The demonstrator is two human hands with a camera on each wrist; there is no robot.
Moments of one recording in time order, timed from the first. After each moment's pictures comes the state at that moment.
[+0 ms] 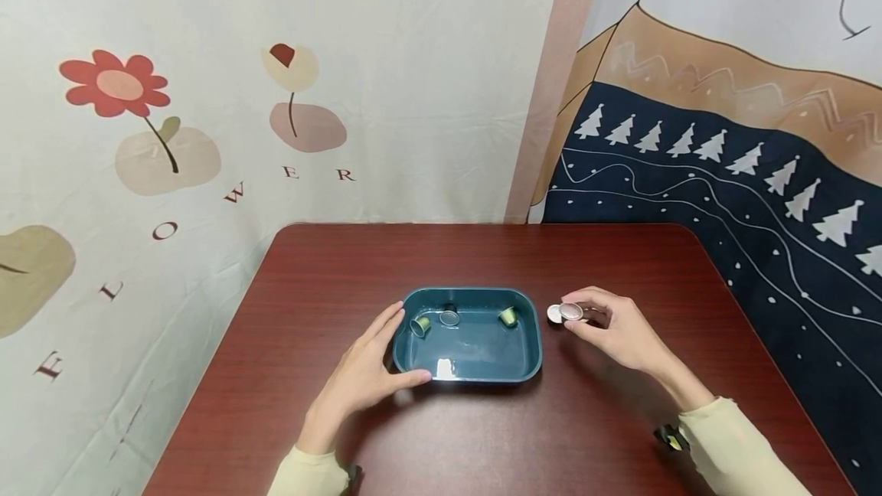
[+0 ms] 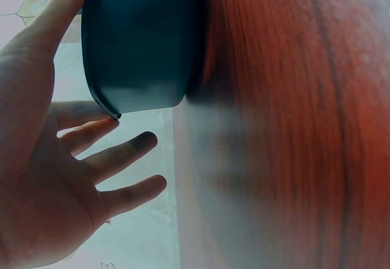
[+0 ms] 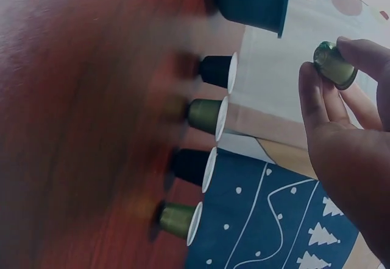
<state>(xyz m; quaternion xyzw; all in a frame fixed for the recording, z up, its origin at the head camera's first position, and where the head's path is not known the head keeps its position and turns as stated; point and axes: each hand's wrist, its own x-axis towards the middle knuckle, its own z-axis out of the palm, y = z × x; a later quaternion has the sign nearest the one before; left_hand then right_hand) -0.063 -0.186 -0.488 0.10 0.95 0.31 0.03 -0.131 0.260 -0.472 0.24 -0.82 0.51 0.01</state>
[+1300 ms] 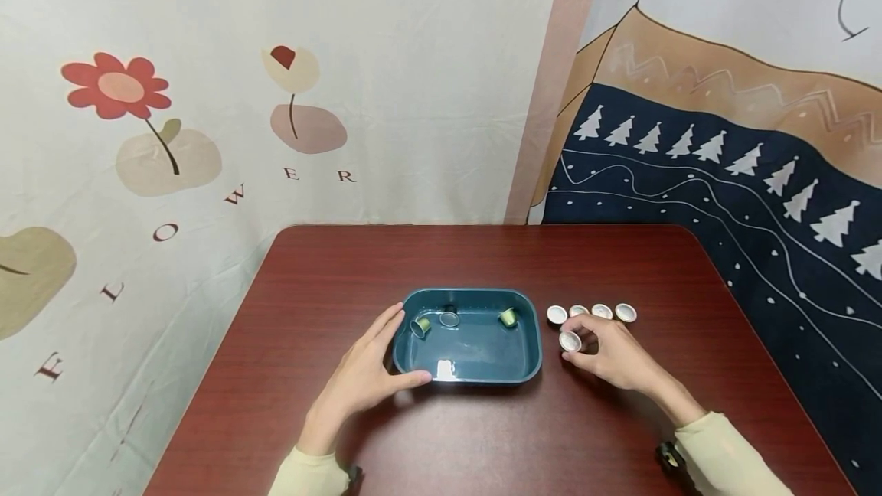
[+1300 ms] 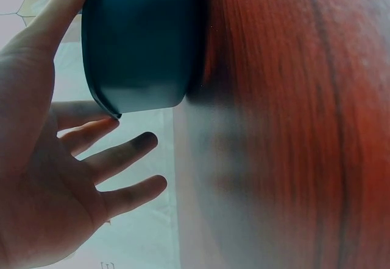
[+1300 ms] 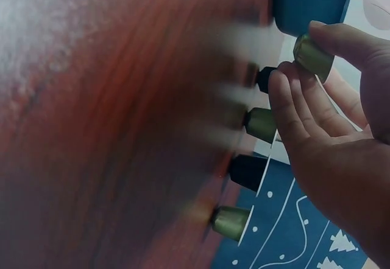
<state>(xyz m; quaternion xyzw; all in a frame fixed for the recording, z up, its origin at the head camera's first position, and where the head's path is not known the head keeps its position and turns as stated) -0.062 -0.186 -0.486 0.09 0.95 0.31 0.03 -0.117 0.263 -0.506 0.25 -0.89 0.38 -0.01</state>
